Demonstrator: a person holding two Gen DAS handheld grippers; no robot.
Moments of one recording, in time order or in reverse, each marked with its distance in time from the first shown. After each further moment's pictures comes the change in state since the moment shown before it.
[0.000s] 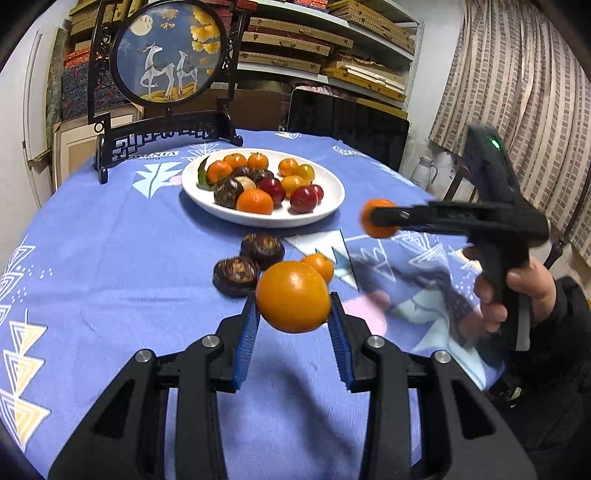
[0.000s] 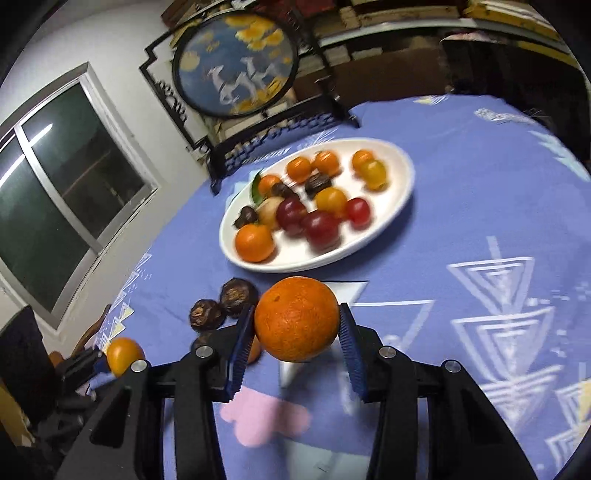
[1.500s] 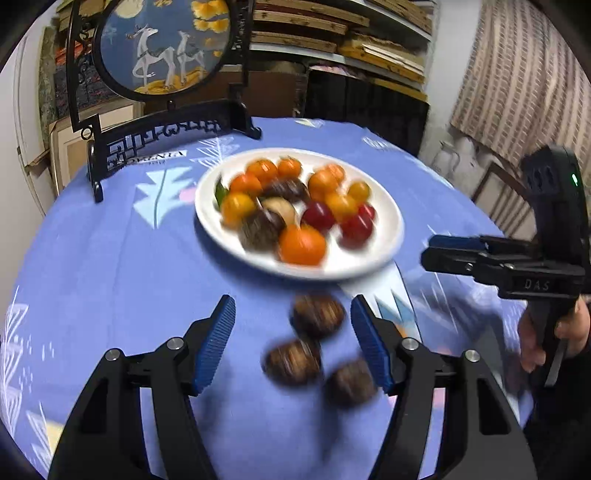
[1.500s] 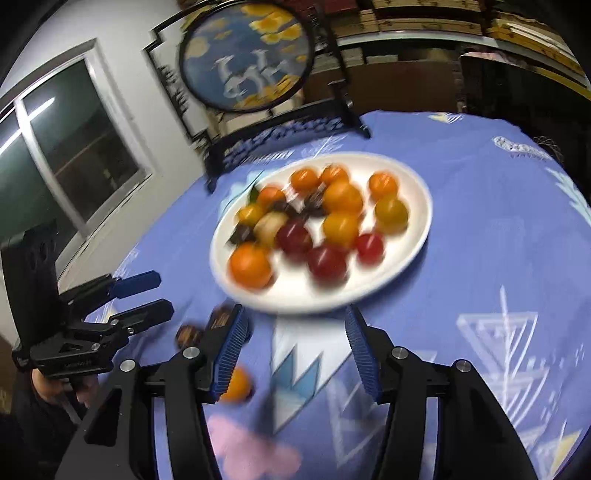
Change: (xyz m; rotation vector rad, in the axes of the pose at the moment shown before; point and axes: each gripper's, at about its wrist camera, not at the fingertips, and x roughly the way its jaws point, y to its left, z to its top) left arm 0.060 0.036 0.057 0.042 0.106 0.052; right arm 0.032 0.025 0.026 -0.108 0.040 -0.029
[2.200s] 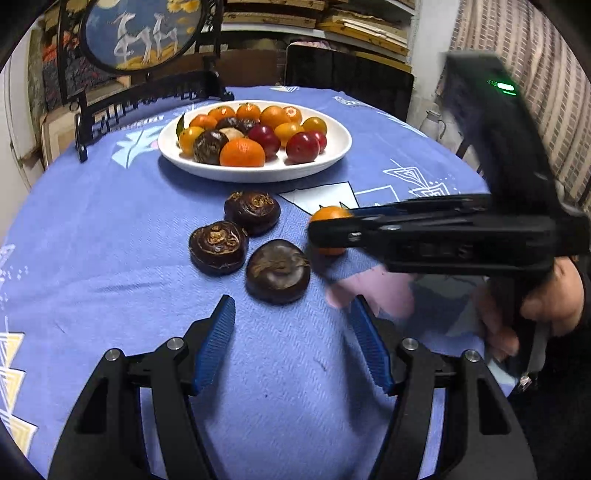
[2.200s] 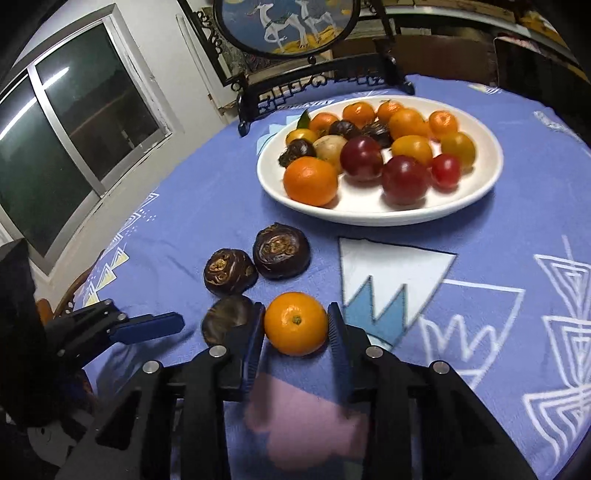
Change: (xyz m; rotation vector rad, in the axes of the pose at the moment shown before) left arm 0.000 -0.049 -0.063 0.009 0.082 -0.012; right arm 0.032 0.038 -0.043 -0.048 0.104 0.047
